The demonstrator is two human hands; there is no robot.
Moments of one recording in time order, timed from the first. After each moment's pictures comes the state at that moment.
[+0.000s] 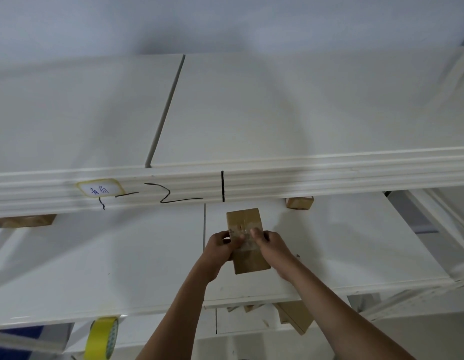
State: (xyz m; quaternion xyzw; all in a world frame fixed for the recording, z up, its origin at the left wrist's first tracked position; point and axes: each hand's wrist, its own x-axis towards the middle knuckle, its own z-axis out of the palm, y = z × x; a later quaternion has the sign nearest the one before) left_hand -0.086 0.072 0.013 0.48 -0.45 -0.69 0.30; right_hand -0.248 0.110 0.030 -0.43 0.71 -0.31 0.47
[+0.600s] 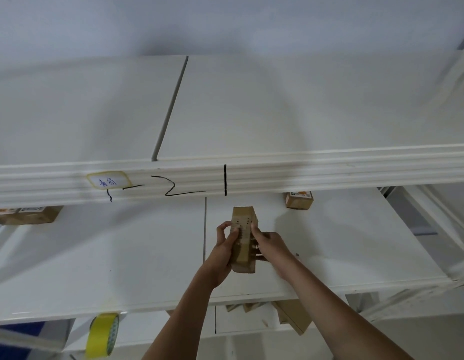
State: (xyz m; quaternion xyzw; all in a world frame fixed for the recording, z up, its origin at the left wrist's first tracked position) left_hand -0.091 0.090 0.013 0.40 -0.37 -0.77 0.34; right_hand -0.243 0.107 0.023 -0.34 0.70 -0.34 0.53
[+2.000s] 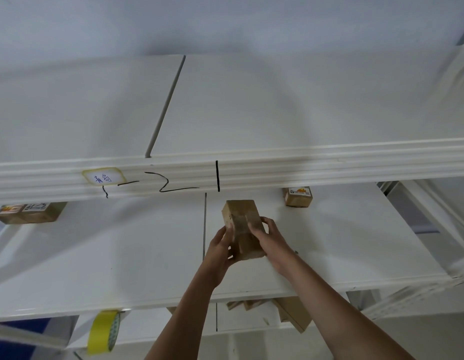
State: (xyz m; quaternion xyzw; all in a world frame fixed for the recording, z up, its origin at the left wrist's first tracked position) left_hand -0.093 0.096 0.010 0.47 -0.36 -0.72 0.36; right_hand -0.246 0.114 0.036 -0.33 0.66 -0.39 0.56
